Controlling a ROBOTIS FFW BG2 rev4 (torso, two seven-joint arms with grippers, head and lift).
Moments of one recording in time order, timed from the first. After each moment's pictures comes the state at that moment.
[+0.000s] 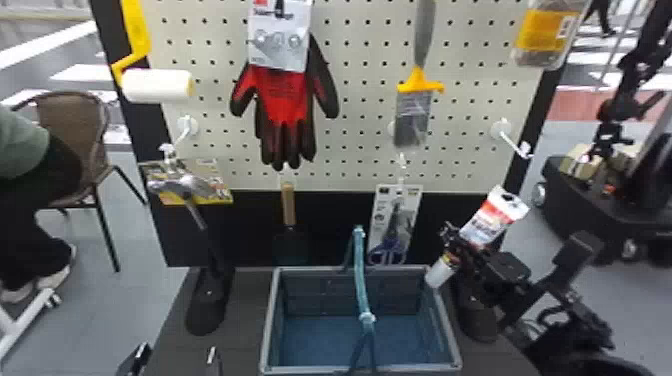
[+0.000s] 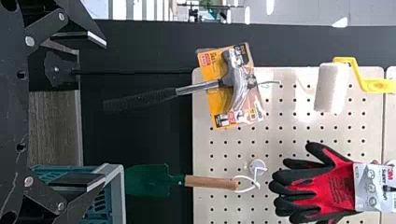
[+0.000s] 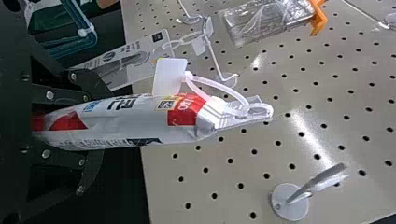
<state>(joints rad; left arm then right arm) 0.50 0.00 0.05 -1.71 0.01 -0.47 -0.10 -0.06 -0.07 -0.07 -1.49 -0.44 0.08 0.68</state>
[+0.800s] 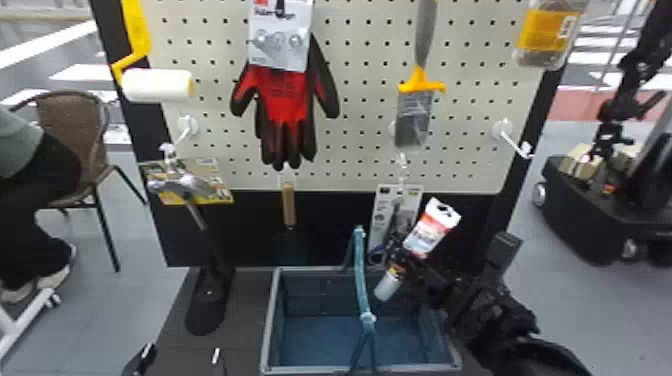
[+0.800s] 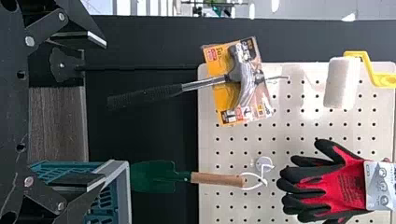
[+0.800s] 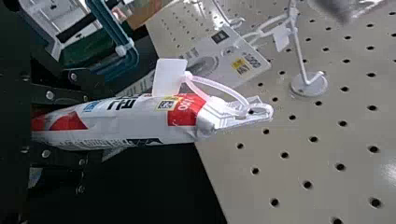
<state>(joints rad) 0.49 0.00 0.05 -1.70 0.01 -0.45 -0.10 -0.22 -0.07 0.11 -1.21 -0.54 0.08 0.69</state>
